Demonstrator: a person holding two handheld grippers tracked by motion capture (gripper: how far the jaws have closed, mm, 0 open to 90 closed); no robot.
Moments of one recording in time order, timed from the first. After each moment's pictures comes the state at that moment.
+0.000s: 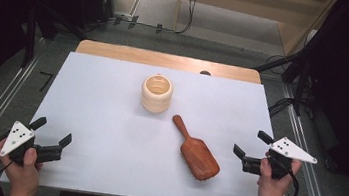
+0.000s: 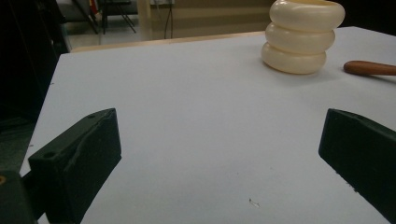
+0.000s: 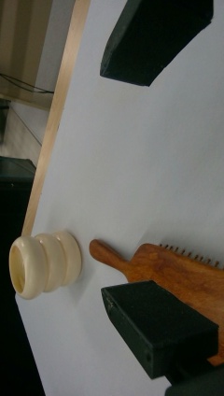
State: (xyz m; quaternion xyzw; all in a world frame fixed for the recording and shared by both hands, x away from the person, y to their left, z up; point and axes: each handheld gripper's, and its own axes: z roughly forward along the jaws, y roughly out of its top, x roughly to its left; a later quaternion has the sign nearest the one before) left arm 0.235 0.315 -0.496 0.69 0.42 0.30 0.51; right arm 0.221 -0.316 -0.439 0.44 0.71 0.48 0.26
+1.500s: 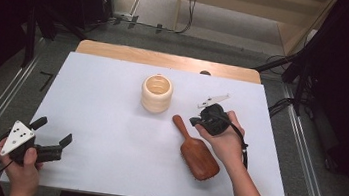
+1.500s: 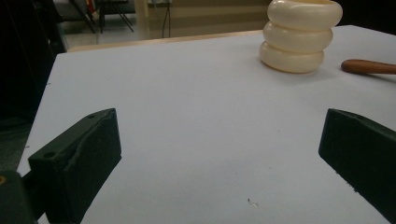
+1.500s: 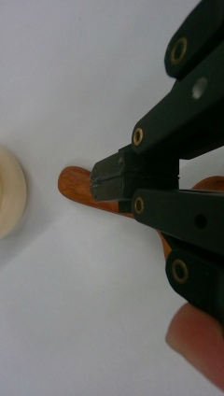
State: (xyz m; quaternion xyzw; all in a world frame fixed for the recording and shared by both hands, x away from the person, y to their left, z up) left arm 0.236 0.314 -0.496 0.69 0.41 0.30 0.51; right arm 0.337 -0.181 -0.435 0.38 0.87 0.29 0.11
